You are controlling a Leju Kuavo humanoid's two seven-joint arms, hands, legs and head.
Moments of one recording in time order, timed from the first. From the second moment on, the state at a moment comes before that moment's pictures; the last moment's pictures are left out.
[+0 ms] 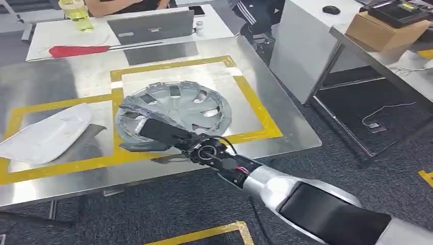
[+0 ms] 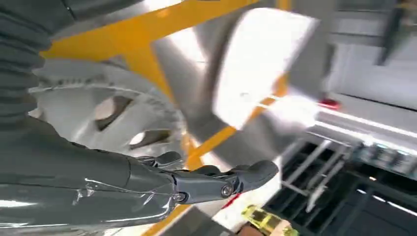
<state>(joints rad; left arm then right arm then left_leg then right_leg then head) -0.10 0.14 -1.02 -0.21 1.29 0.20 0.00 -0.73 0.27 0.77 -0.78 -0.20 -0.06 -0.51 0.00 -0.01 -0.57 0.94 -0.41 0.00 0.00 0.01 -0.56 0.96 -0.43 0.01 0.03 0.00</state>
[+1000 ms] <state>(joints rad) -0.10 0.12 -1.02 -0.21 1.27 0.20 0.00 -0.41 0.06 0.58 -1.53 -0.41 0.03 -0.58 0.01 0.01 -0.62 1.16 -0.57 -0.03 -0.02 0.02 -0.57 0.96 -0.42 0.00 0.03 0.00</state>
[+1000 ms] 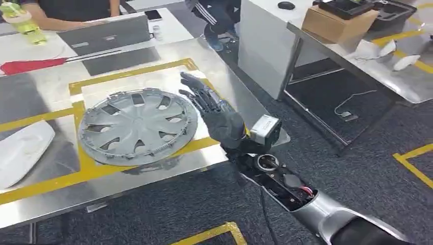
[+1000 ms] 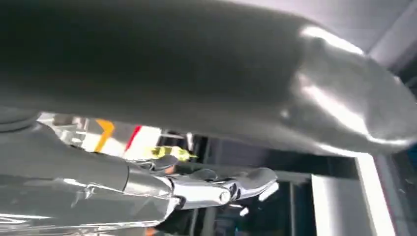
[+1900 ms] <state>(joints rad) -0.11 0.12 -1.02 -0.21 1.26 0.12 0.00 -0.38 0.01 0.55 -1.61 -0.41 0.04 -0.58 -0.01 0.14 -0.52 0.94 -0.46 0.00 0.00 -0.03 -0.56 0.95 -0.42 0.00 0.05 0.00</state>
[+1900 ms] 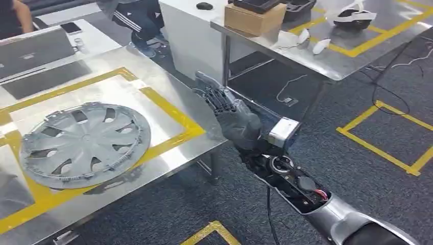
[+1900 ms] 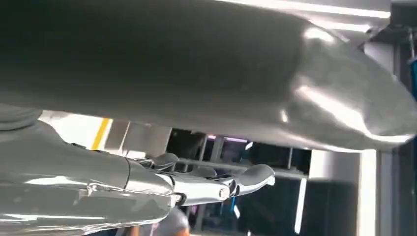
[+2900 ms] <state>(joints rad) -0.11 0.08 -1.09 -0.21 1.18 -0.09 0.07 -0.37 0.01 0.54 -1.61 -0.40 0.06 -0.58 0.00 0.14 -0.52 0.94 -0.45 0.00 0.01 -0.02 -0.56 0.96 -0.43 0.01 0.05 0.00</state>
